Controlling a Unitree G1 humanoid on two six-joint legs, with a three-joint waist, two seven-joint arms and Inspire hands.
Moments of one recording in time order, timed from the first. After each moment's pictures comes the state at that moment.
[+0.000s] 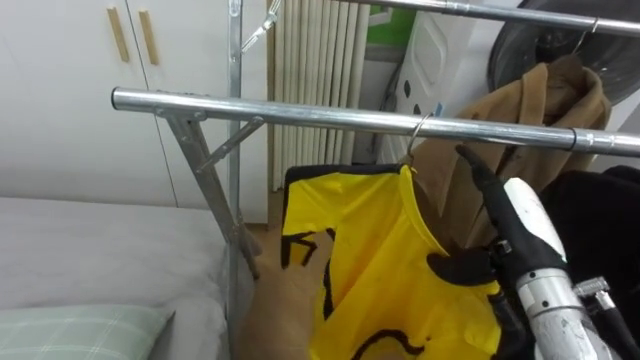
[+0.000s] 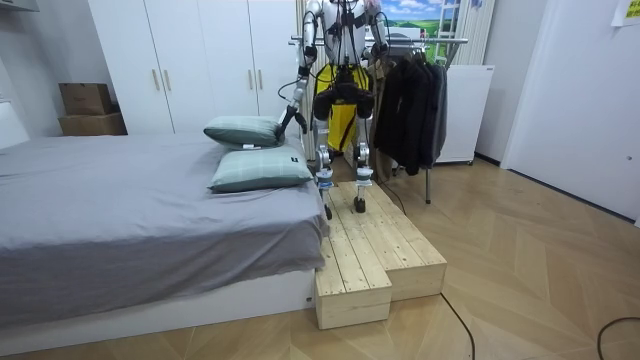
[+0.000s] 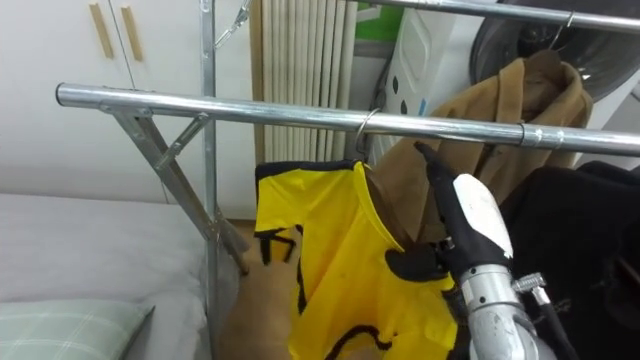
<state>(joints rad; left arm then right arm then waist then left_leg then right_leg) 0.28 0.22 0.15 1.03 0.29 0.22 0.26 -0.10 -0.31 0.01 0.09 -0.42 -0.06 -0.07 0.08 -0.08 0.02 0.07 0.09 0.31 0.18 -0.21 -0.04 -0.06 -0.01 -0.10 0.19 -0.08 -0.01</state>
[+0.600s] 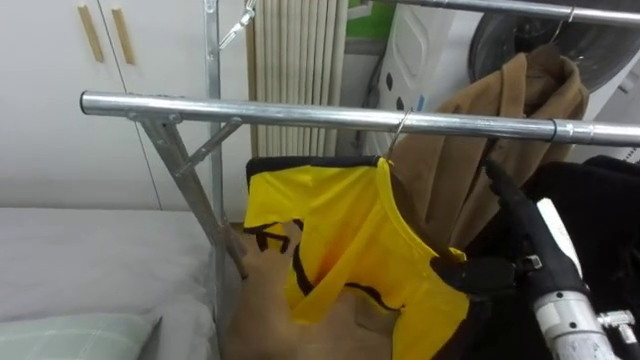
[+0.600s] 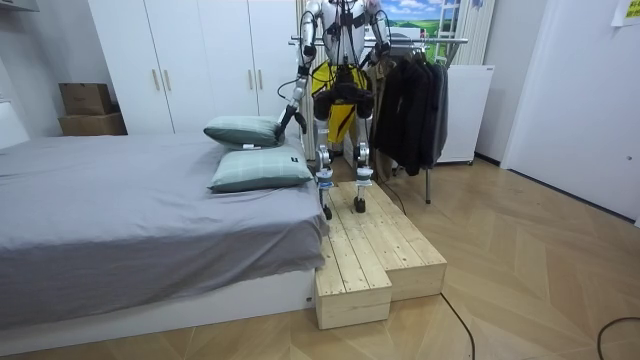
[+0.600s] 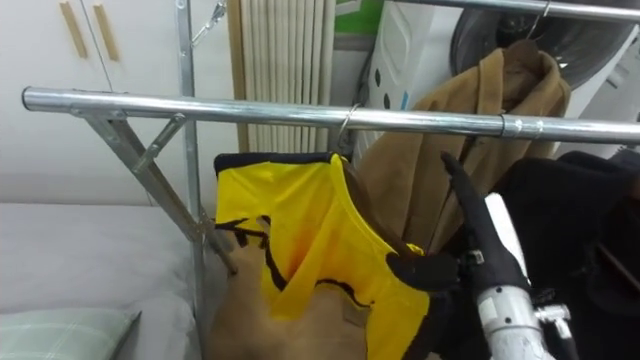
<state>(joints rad) 0.31 0.22 0.15 1.04 0.29 0.23 0.26 0.04 -0.31 -0.04 0.07 -0.15 -0.06 -0.09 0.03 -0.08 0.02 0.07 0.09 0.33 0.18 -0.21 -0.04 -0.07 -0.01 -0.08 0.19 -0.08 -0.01</state>
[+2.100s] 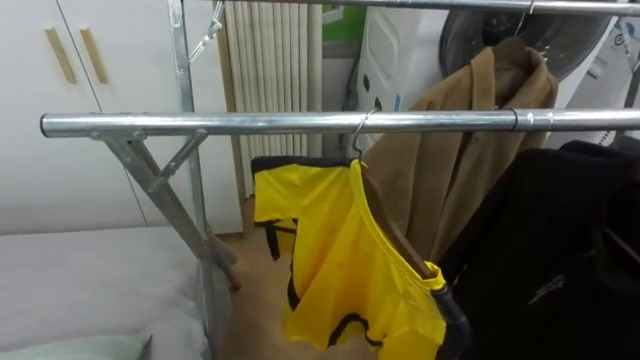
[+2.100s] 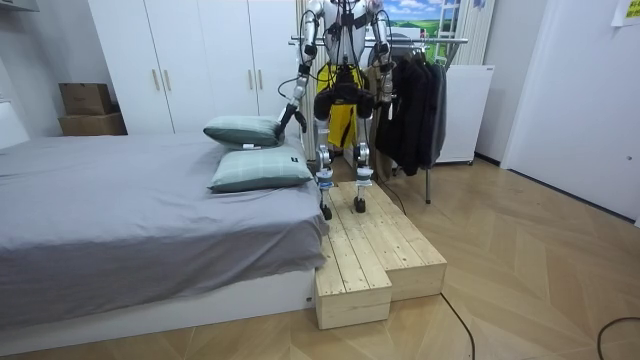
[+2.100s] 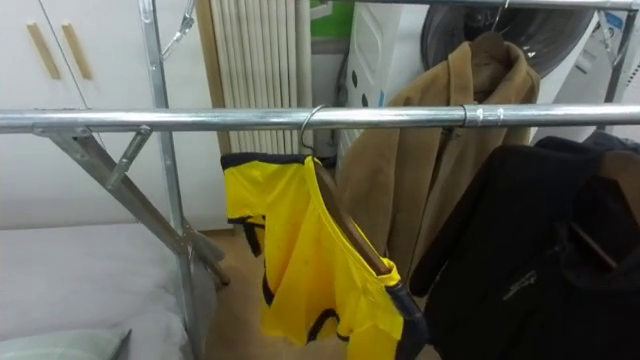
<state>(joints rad) 0.30 0.19 0.18 1.13 0.29 0.20 0.27 0.18 -0.20 -0.02 1.13 0.38 -0.10 0.13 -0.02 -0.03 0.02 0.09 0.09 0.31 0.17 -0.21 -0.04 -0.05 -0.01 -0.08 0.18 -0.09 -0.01</state>
